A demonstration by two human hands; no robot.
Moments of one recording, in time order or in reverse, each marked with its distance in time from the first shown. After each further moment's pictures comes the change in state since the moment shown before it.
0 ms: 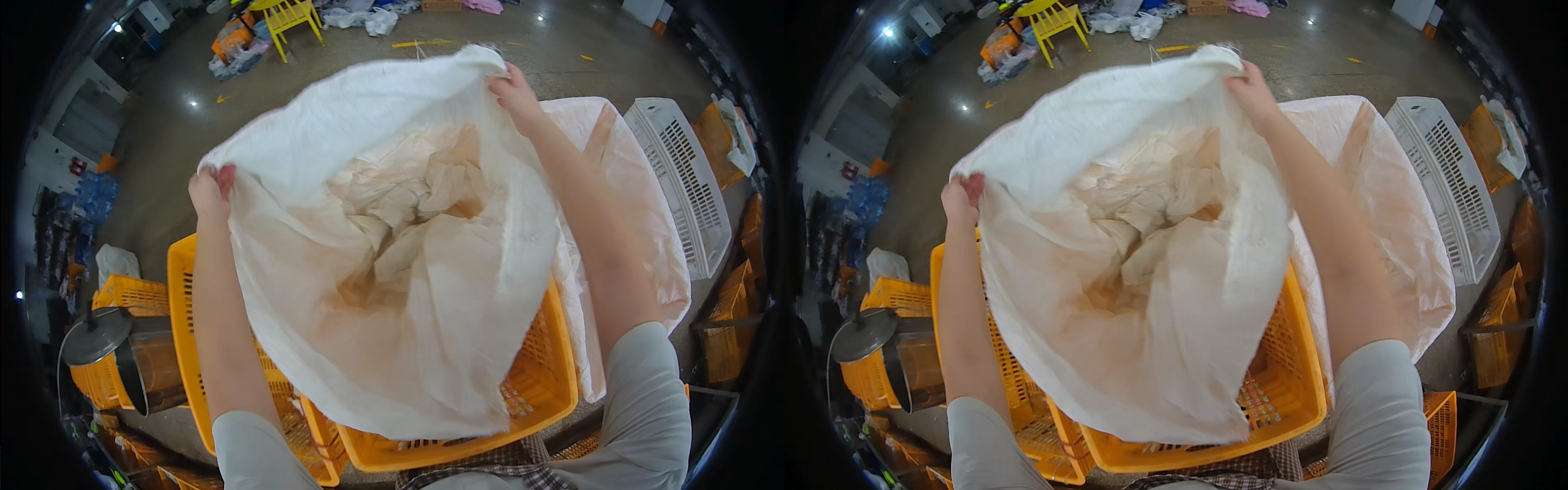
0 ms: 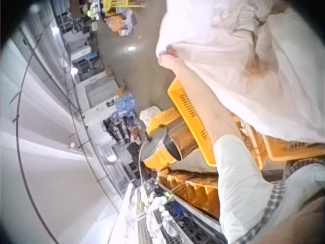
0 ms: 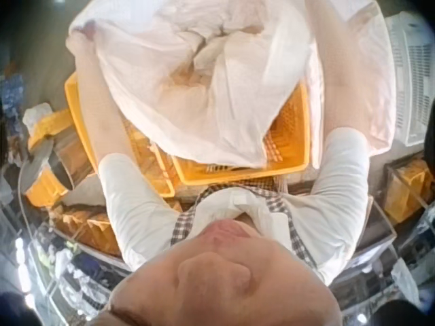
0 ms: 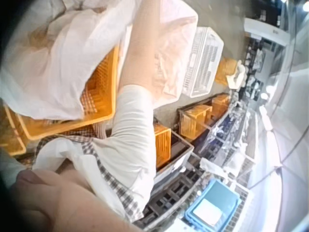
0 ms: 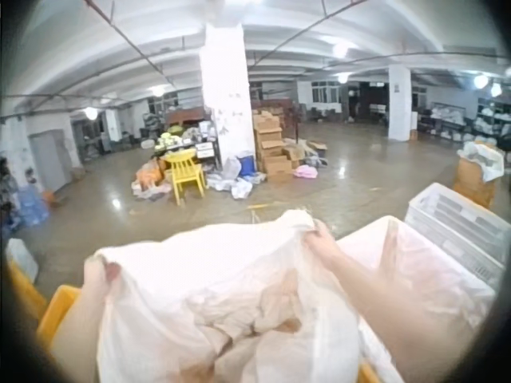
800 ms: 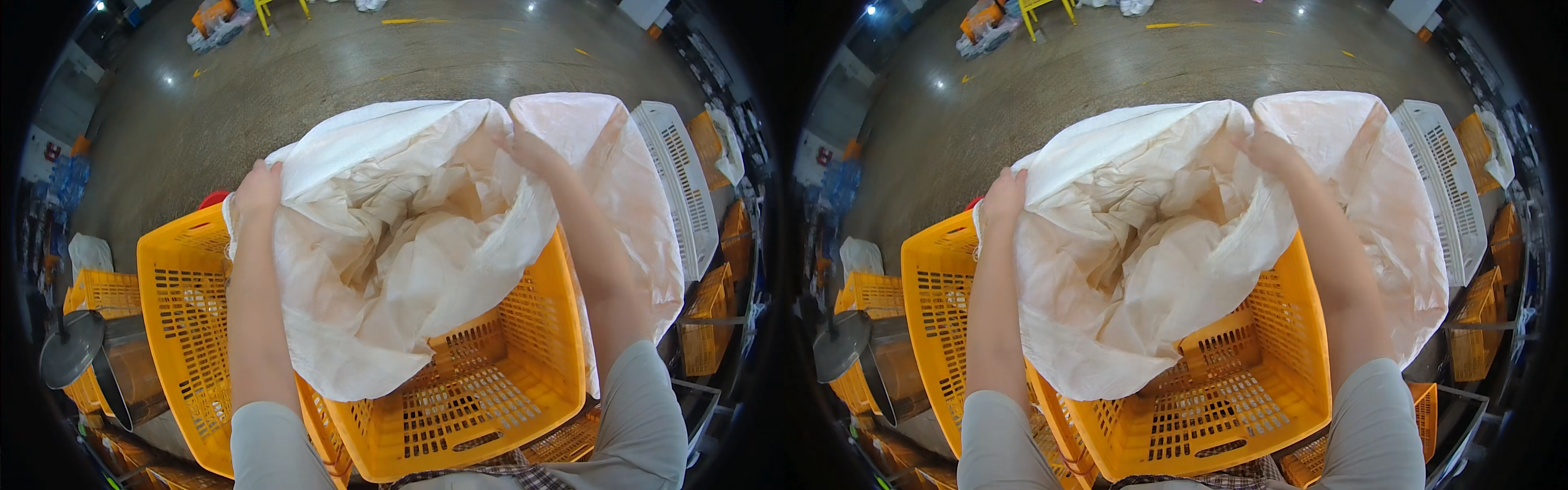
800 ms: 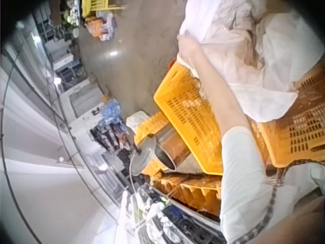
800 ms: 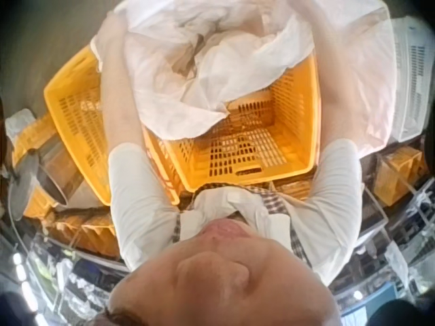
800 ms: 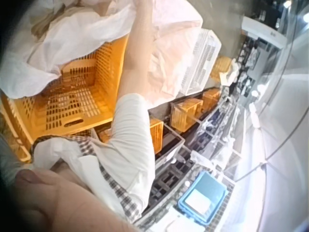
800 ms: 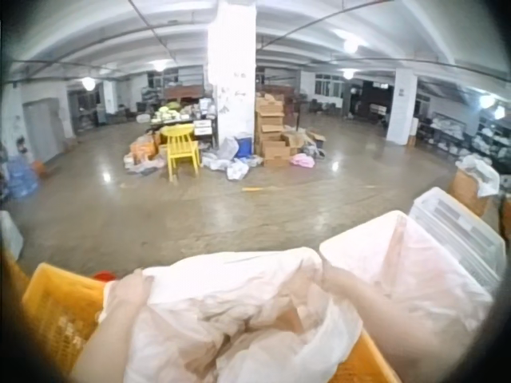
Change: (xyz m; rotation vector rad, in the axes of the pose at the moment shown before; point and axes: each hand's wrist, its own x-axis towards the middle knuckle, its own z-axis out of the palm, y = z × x) left_hand -0.033 -0.099 0.024 1.545 -0.401 0.202; right_hand -0.063 0.047 0.015 -0.972 -0.377 0.250
